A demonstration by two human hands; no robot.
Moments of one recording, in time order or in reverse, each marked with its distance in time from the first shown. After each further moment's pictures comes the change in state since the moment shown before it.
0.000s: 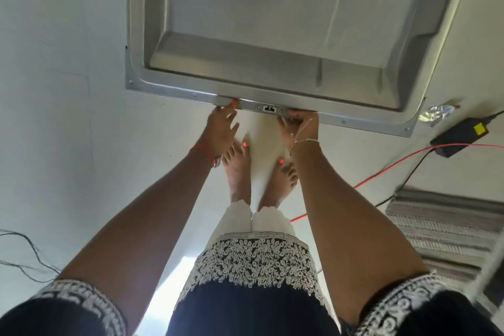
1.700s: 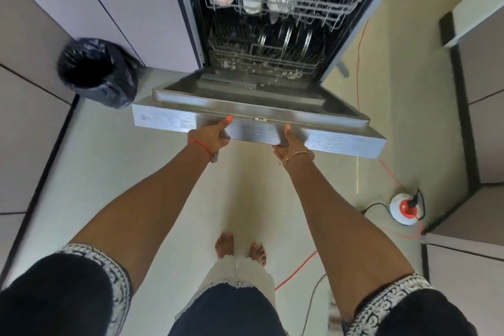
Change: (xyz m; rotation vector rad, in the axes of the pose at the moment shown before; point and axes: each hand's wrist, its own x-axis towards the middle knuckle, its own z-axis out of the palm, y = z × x) left_hand -0.217 0.396 -0.211 -0.851 0.147 -0.081; right_hand -0.404 -0.189 0.164 -0.264 -0.091 -0.312
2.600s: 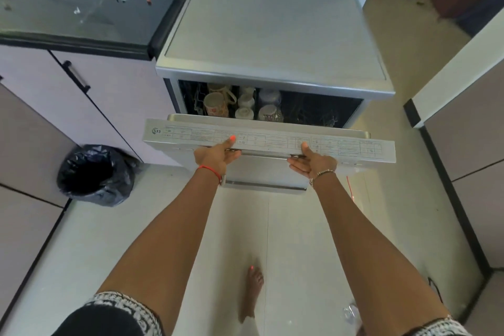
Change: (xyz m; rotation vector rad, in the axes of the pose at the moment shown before) left_hand 0.034 0.236 0.091 -0.339 0.061 0.238; right_hand -0.006 -0.222 0.136 -0.115 -0.189 -0.291
